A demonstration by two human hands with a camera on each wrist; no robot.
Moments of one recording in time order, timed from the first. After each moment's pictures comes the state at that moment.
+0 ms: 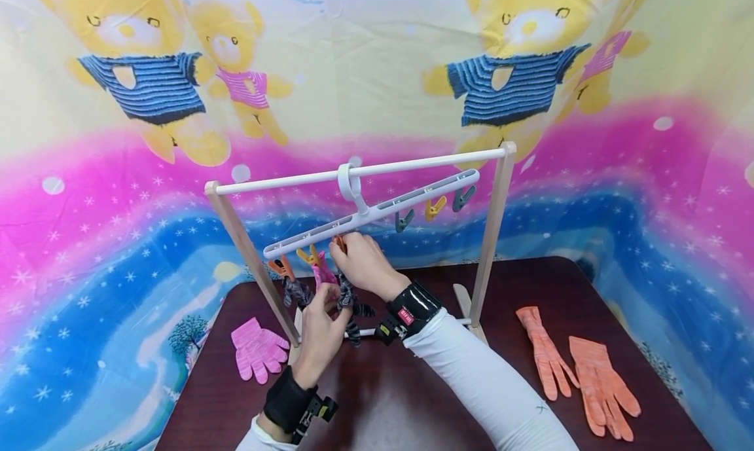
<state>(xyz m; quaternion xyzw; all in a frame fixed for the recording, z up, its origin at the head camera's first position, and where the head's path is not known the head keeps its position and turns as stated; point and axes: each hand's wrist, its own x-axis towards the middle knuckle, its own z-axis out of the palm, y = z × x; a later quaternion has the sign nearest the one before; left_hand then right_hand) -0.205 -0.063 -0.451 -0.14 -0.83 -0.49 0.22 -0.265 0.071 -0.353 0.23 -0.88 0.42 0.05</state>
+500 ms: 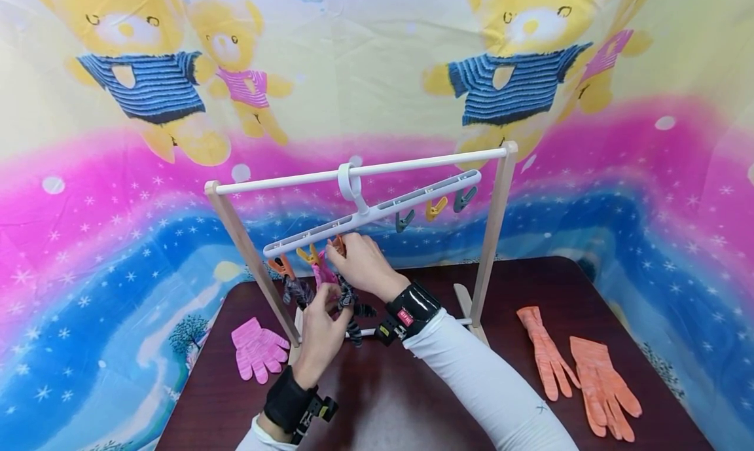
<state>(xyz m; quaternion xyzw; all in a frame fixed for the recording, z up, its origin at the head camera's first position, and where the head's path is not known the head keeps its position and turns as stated) -0.205 -0.062 -0.451 -0.13 -0.83 -0.50 0.21 -0.265 0.069 -0.355 0.22 -0.88 0.41 0.05</state>
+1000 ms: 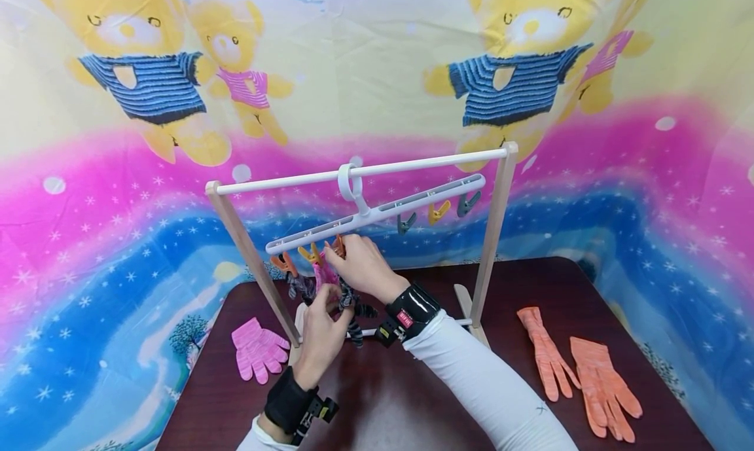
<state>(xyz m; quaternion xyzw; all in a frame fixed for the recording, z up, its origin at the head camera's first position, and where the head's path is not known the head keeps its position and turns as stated) -0.204 -0.061 -0.450 -0.13 -0.83 -0.50 0.20 -0.266 0.067 -0.359 0.21 -0.88 0.42 0.05</state>
